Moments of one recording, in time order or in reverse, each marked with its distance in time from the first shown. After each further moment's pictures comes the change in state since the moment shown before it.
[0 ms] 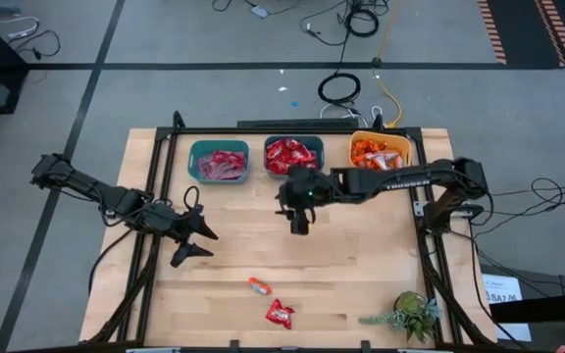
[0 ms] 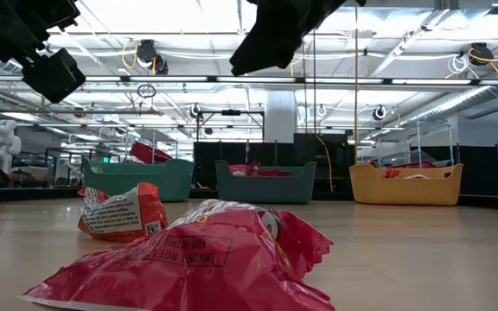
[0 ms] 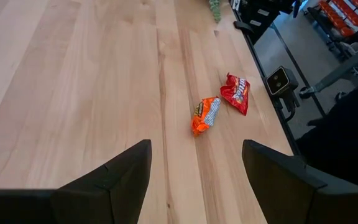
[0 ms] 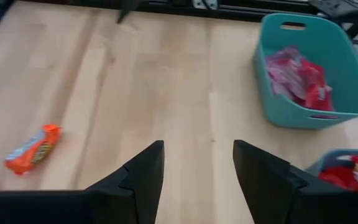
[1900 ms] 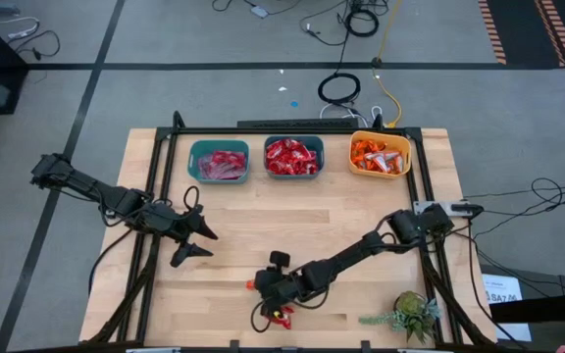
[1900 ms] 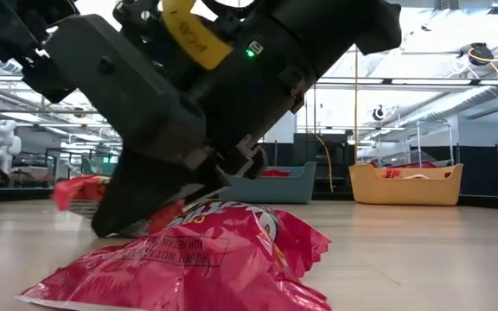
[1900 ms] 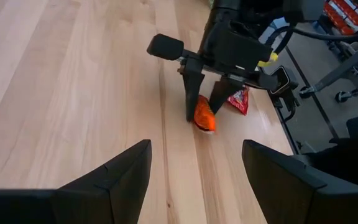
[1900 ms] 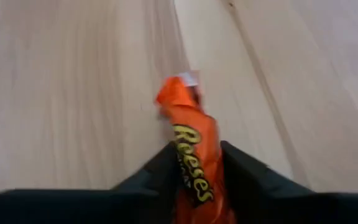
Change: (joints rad) left arm 0.000 0.000 0.000 -0.002 0.000 0.000; right arm 0.431 0.669 0.283 0.168 0.348 0.581
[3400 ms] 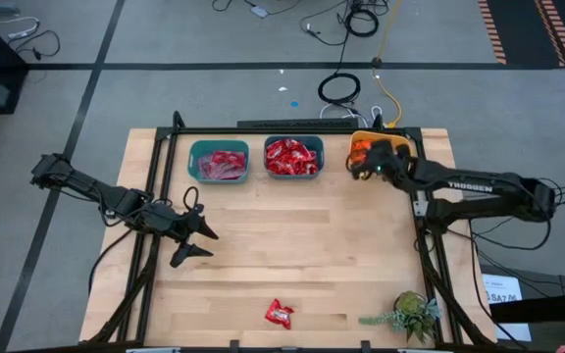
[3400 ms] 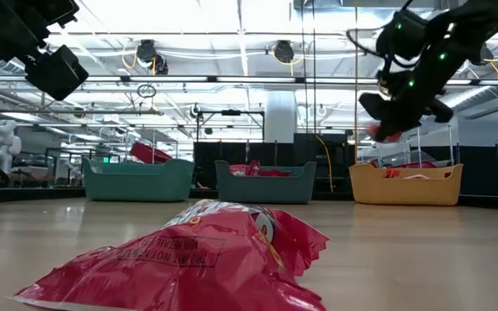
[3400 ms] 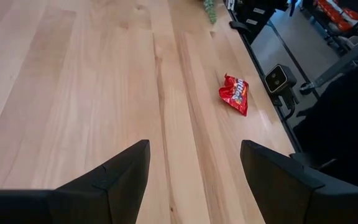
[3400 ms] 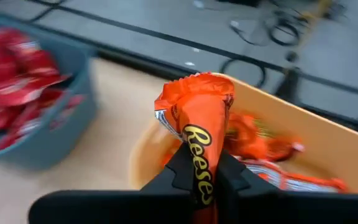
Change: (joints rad) left arm 0.000 0.000 0.000 0.011 0.000 0.053; right arm -0.827 -1.331 -1.063 -0.194 0.251 0.034
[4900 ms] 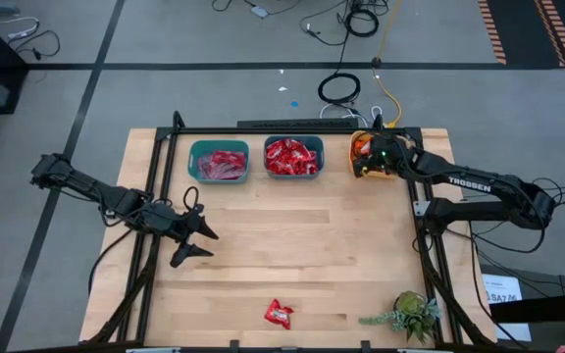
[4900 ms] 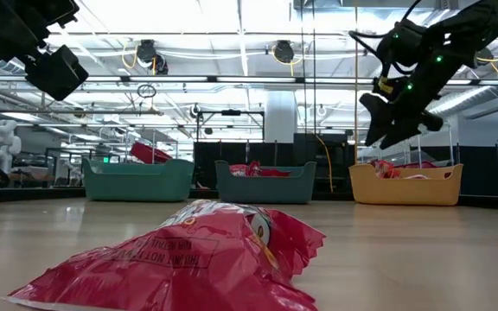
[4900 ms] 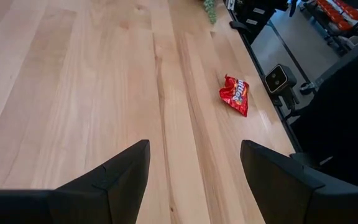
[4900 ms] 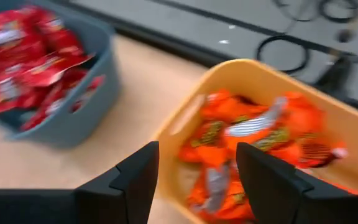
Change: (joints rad) left arm 0.000 0.000 0.000 0.000 0.000 0.000; right arm -0.194 0.002 0.001 0.041 -0.304 -0.143
